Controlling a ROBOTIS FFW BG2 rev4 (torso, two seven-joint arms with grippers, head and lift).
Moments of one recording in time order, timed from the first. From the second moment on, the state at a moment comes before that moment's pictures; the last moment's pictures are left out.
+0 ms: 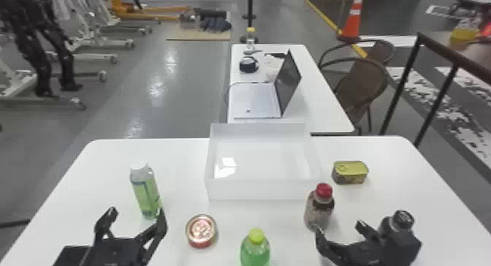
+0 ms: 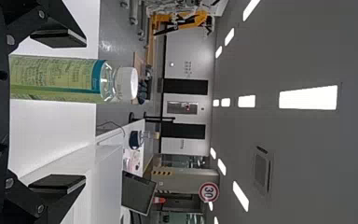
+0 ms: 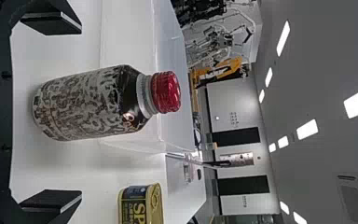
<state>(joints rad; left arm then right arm) 0.32 0.00 0.05 -1.66 0.06 -0.35 -0.08 0.12 -0.12 0.07 -1.34 -0.24 -0.23 0.30</state>
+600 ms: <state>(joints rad) 0.32 0.00 0.05 -1.65 0.07 -0.36 -0.08 -0.01 -0.12 0.09 -1.19 -0.20 -0.27 0.36</state>
